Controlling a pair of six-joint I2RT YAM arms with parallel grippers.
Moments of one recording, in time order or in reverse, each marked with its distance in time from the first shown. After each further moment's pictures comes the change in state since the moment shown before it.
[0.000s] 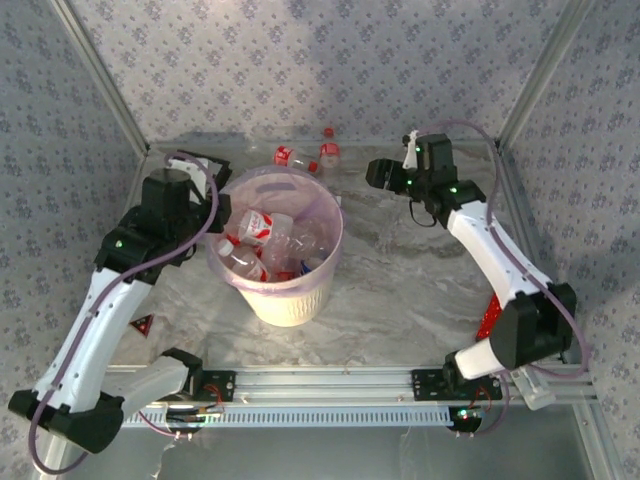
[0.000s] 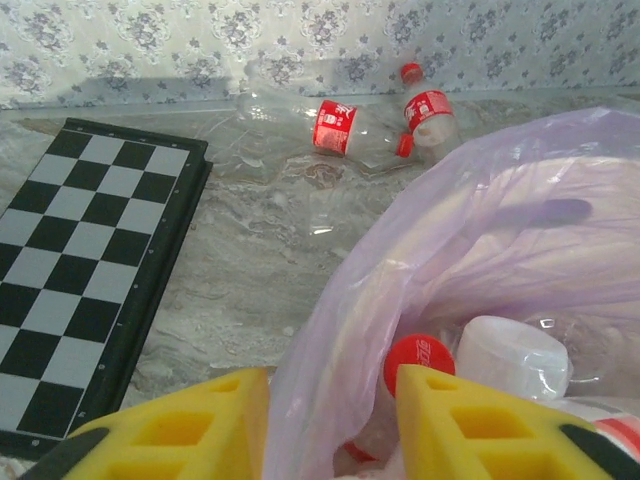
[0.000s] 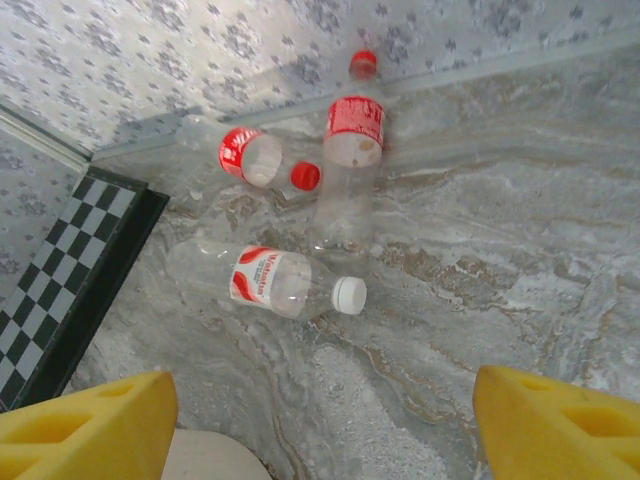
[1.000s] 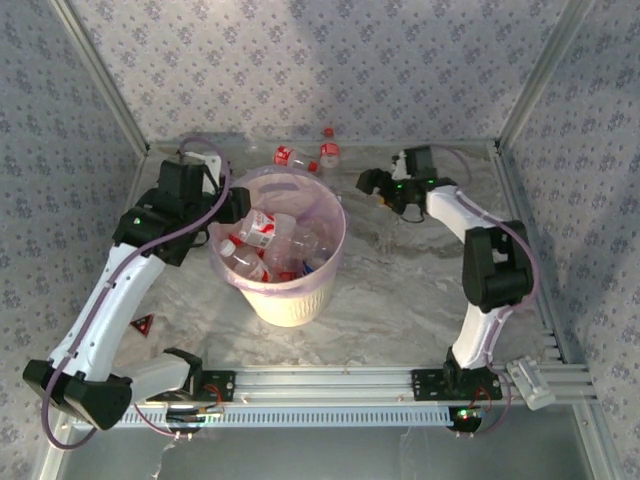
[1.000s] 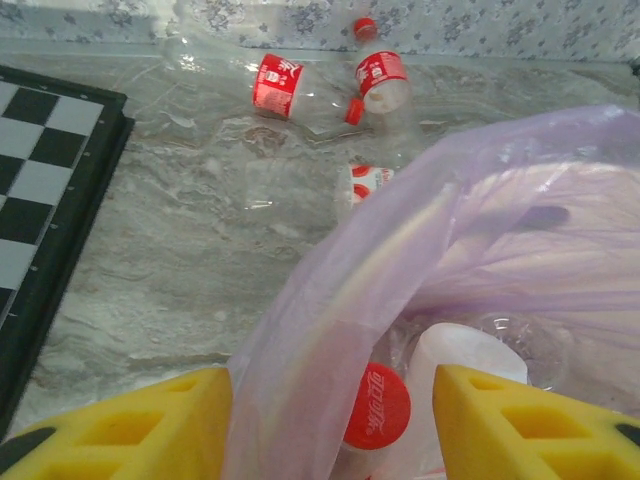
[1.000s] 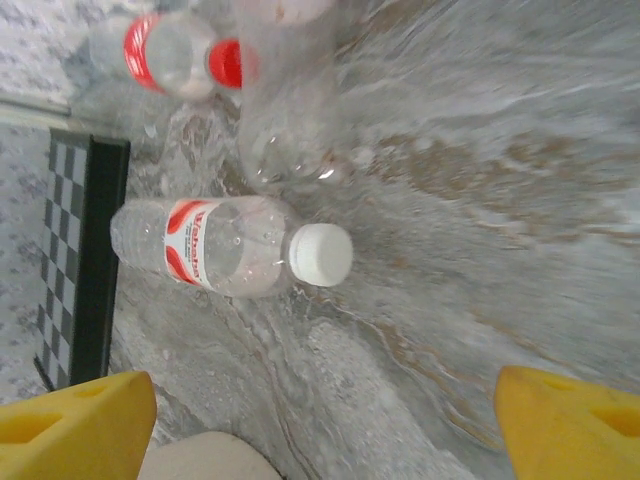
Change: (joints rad) left arm 0.005 0.104 0.039 0.012 0.141 -0.085; right arm -0.115 0.333 0.000 0.139 -0.296 0.182
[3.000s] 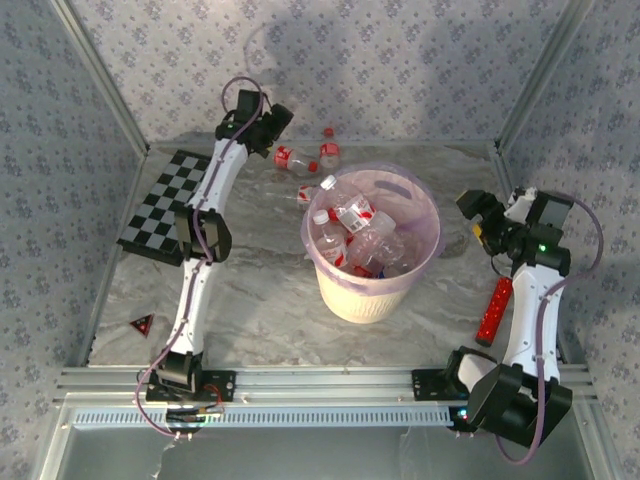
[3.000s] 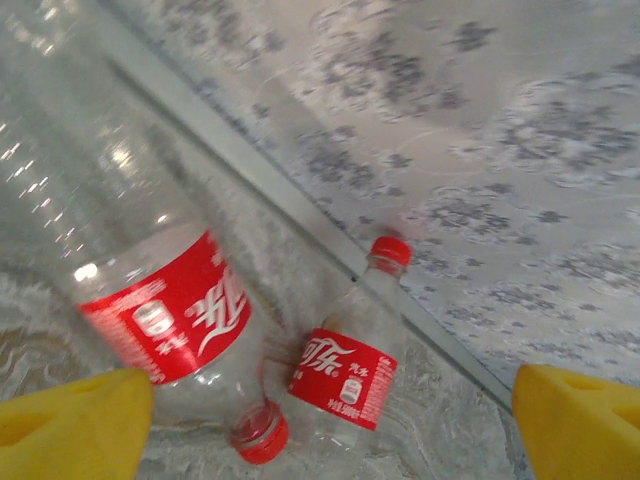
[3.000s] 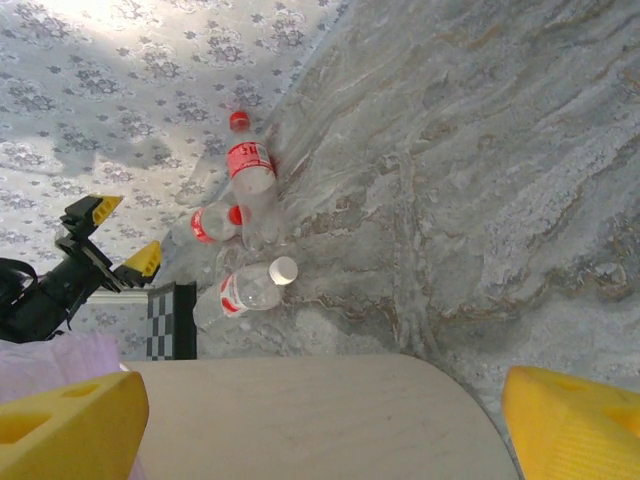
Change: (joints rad) left arm 0.141 1.488 1.410 0.044 0.139 -0.806; right arm -0.580 -0.785 -0.354 -0.348 -0.190 -0.015
